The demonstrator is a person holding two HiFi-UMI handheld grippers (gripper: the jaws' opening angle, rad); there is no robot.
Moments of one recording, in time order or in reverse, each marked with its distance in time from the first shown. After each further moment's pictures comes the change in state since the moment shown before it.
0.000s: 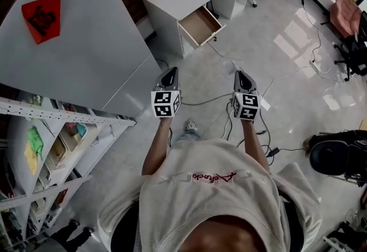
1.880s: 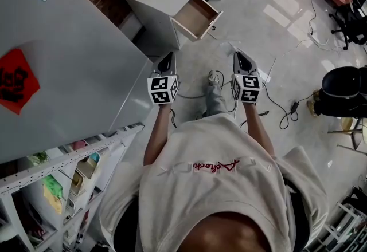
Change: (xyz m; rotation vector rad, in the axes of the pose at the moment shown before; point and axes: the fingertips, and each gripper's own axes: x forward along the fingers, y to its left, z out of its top) left arm 0.115 0.093 -0.001 -0.010 0.043 -0.120; right arm 0.121 0.015 0.010 0.027 0.046 -0.099
